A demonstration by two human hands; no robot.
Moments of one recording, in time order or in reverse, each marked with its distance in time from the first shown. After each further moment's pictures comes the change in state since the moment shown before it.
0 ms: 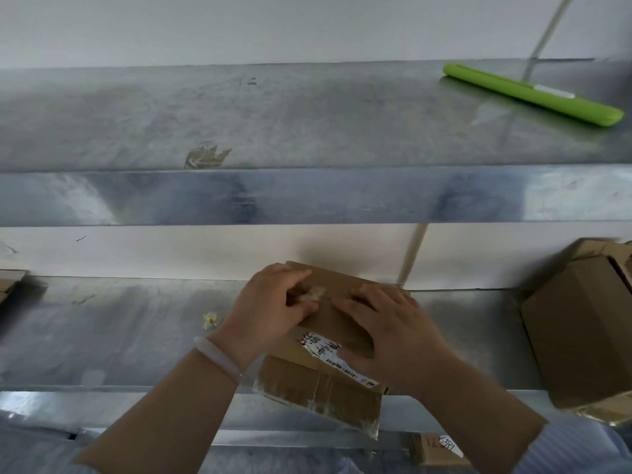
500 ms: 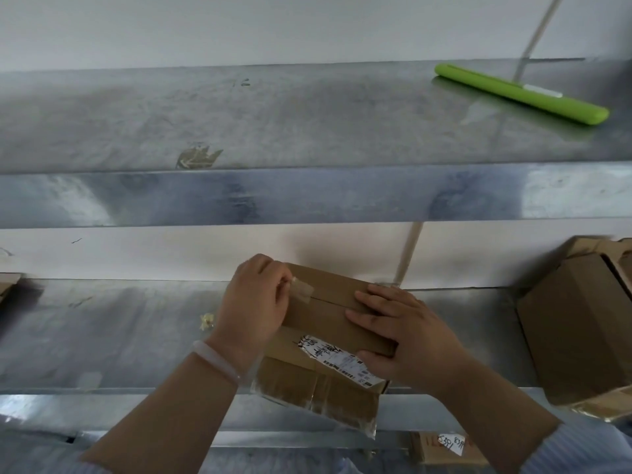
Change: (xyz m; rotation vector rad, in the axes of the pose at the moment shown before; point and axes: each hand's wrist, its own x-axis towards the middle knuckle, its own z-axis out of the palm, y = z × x) left_hand -0.004 -0.002 0.000 0.168 0.296 0.094; right_hand -0.015 0.026 0.001 0.174 -0.007 -0.029
